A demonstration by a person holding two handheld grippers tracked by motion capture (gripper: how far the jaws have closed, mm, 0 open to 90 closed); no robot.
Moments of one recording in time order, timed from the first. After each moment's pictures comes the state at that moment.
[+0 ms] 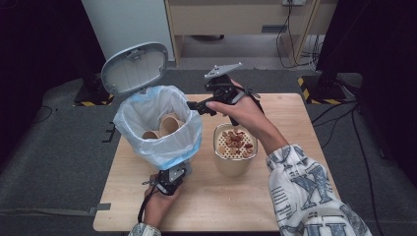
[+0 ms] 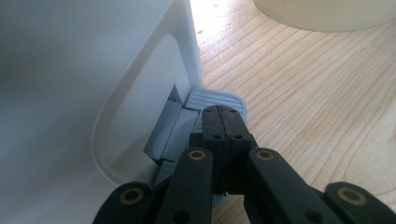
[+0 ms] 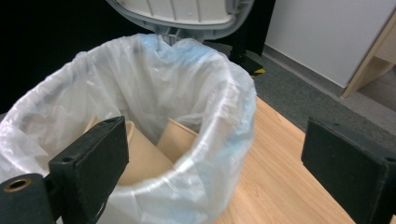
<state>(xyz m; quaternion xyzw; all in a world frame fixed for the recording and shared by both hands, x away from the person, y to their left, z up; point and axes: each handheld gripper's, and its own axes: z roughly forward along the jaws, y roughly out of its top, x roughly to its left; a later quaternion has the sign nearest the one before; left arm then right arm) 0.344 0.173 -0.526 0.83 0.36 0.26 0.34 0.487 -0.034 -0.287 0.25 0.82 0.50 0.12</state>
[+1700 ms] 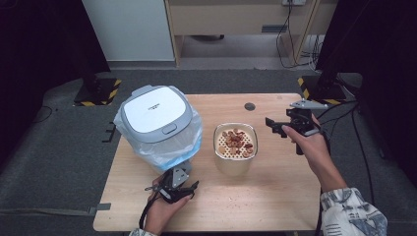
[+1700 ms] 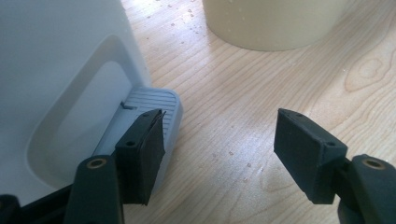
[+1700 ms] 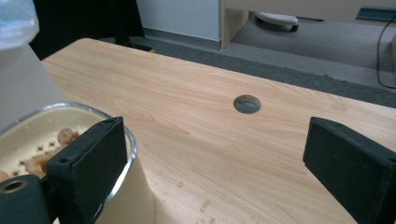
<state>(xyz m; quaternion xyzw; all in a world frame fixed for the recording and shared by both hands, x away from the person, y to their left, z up) 0.321 0.155 -0.511 0.83 0.35 0.23 0.37 0.461 -0.244 -0.389 0.46 0.73 0.46 0.23</state>
